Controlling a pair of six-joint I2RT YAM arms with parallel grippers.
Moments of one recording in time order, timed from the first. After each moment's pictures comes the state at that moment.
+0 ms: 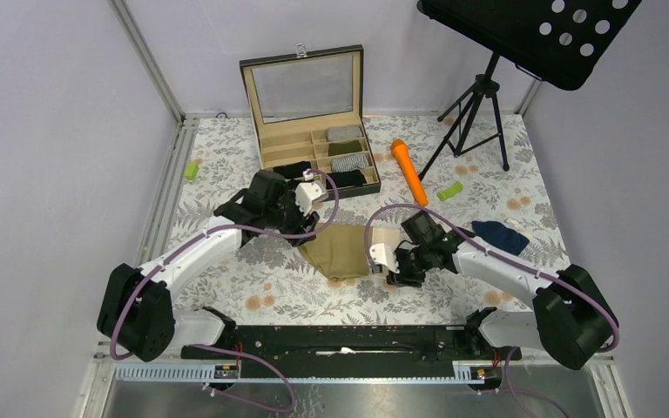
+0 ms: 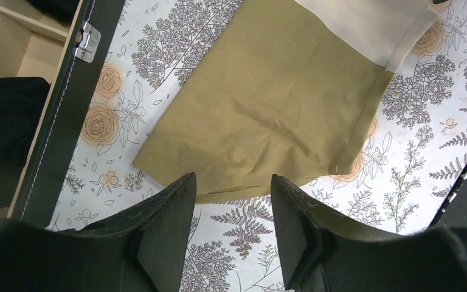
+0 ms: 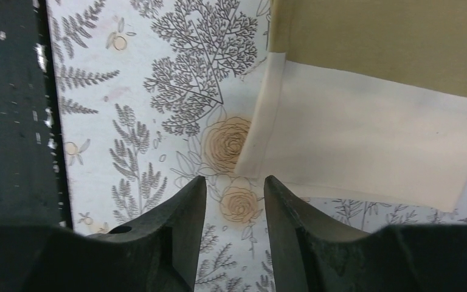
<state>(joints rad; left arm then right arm) -0.50 1.29 0.86 -0.39 0.44 0.35 0.65 1.24 0.63 -0.58 -0.48 -0.91</state>
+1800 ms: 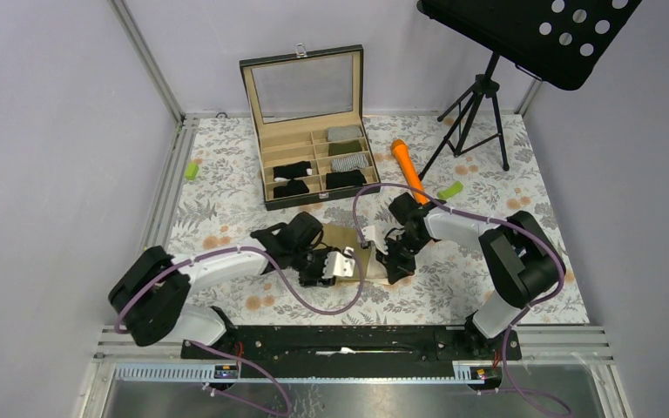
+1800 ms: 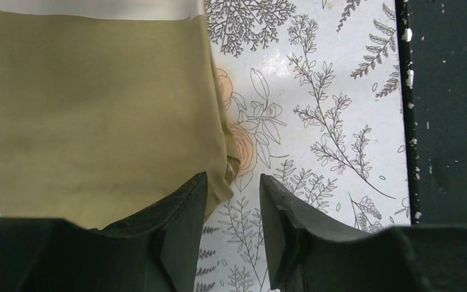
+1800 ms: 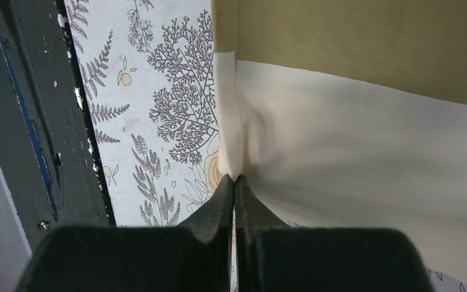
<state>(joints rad) -0.81 1.35 0.68 -0.35 0.52 0.80 0.56 1.65 0.87 -0.73 -0.63 -0.85</state>
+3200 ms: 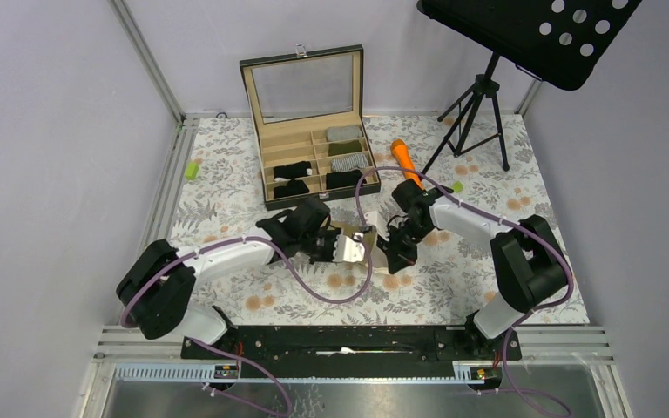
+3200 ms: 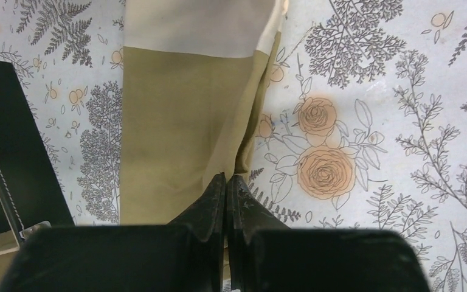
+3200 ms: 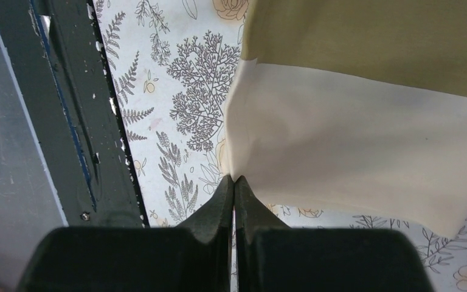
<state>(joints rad) -0.81 1.43 0.80 -0.25 0.41 0.86 0.53 1.62 0.98 -0.87 -0.65 -0.79</state>
